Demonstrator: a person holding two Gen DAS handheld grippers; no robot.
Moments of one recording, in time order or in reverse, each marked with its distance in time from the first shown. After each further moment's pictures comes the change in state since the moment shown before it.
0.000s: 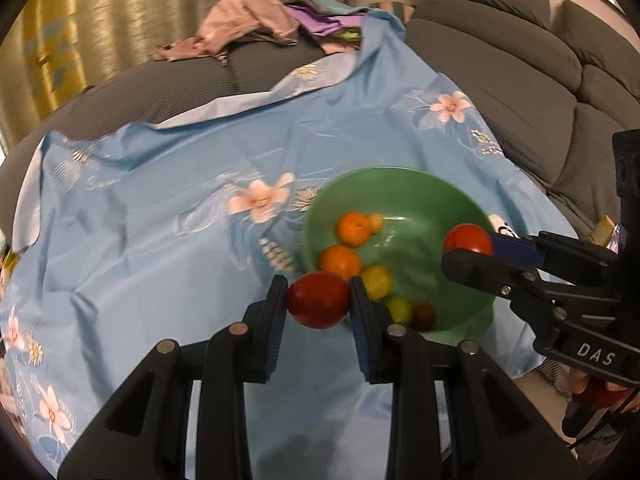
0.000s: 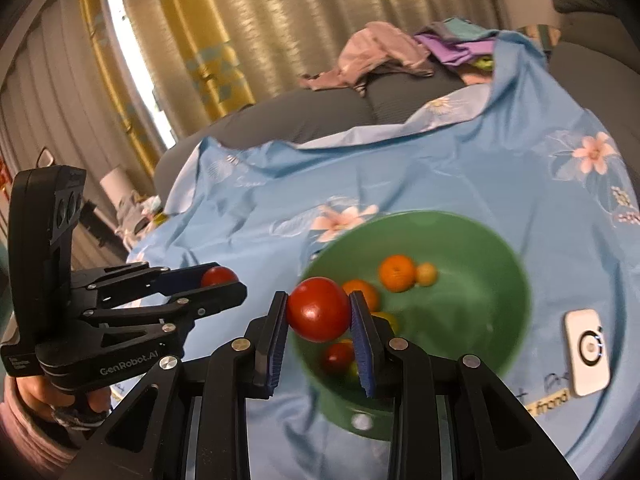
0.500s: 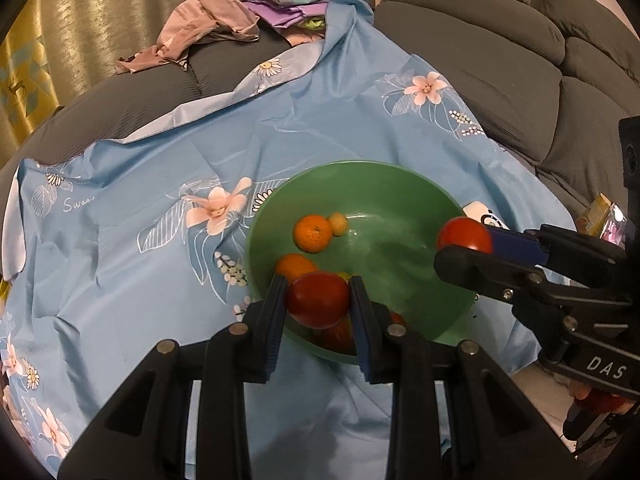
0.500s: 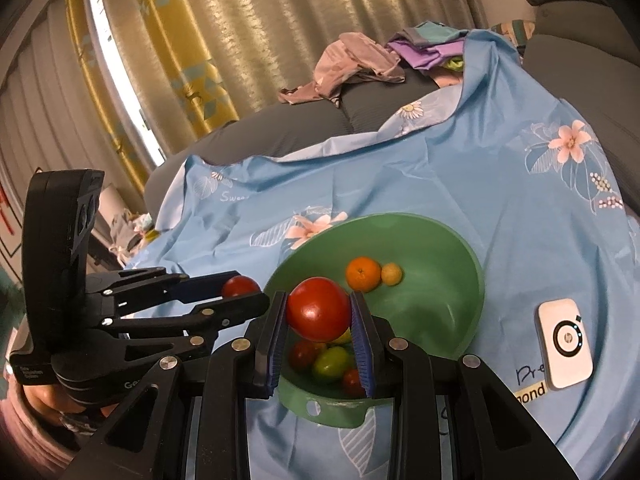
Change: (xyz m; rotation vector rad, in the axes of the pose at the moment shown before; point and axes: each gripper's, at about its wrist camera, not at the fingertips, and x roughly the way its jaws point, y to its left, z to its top) left arm 0.017 -0.036 0.011 0.078 0.031 -0.022; right arm -0.019 -0.029 -0.006 0.048 -0.035 -0.011
